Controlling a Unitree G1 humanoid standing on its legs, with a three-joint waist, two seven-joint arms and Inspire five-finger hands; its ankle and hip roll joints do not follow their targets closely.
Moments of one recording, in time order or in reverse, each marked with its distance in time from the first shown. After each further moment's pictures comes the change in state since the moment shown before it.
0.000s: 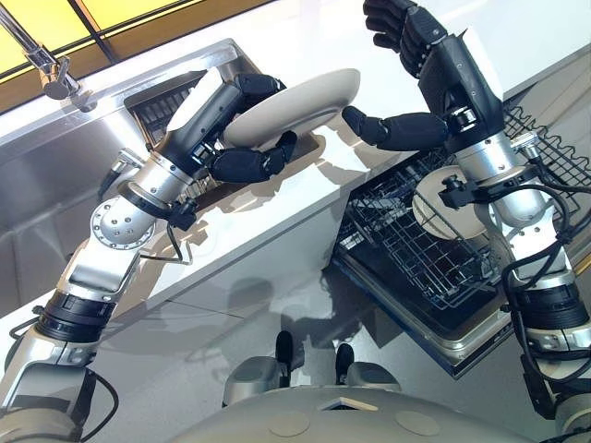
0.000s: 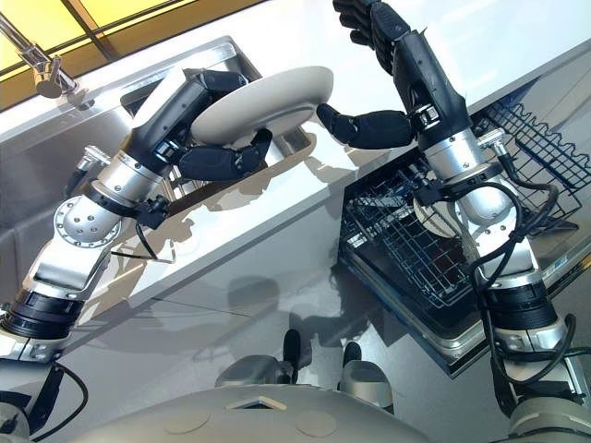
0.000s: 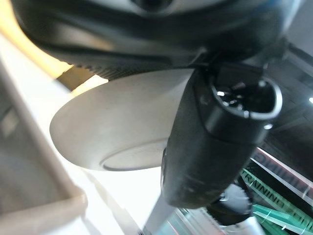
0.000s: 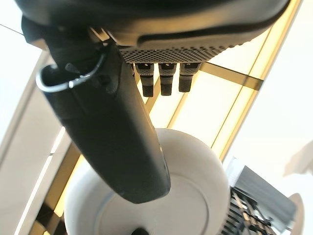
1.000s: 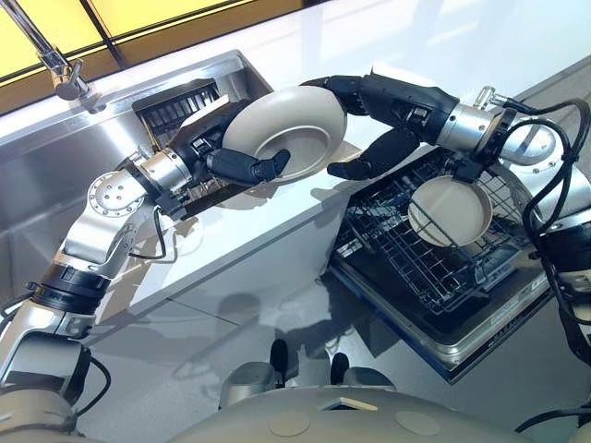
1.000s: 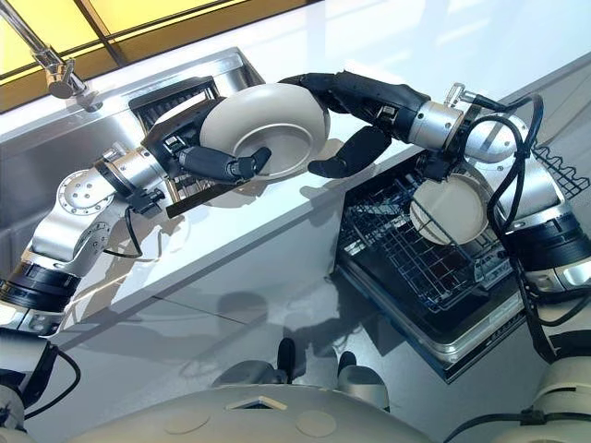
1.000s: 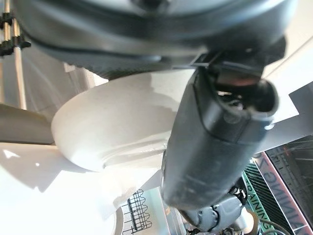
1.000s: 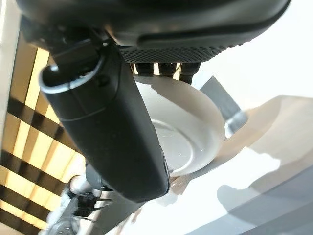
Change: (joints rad) left arm -0.127 0.079 -0.071 0.209 -0.251 0.136 -0.217; right arm -0.364 -0.228 0.278 0.235 0.237 0.161 0.547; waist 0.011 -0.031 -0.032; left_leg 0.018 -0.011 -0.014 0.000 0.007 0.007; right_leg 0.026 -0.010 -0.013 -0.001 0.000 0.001
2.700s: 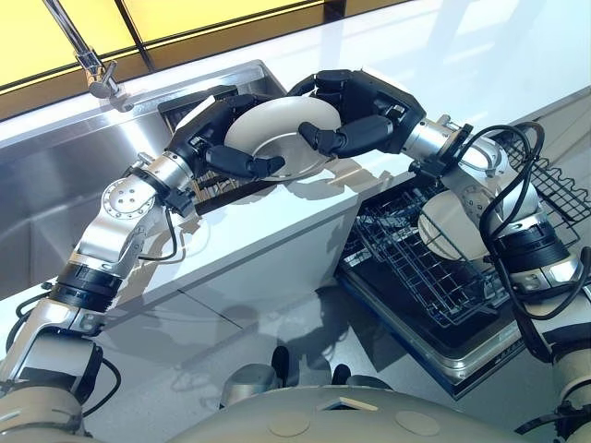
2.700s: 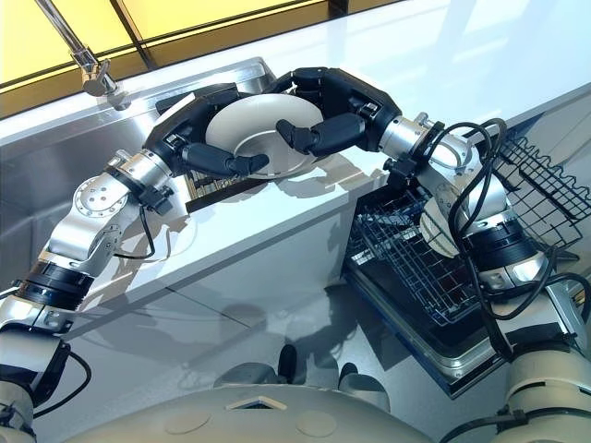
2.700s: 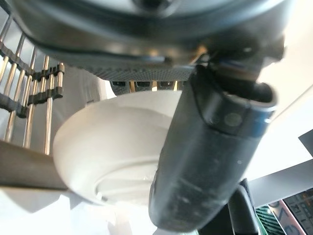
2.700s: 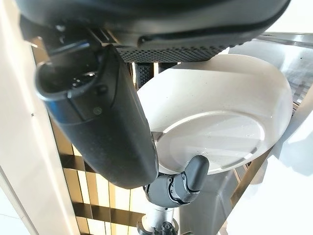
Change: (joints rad) left arm -0.017 -0.039 -0.020 0.078 0.019 0.000 0.186; right arm 0.021 0.201 -0.020 0.063 0.207 0.143 -0.152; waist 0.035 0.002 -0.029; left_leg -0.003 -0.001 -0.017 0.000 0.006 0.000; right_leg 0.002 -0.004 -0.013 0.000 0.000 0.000
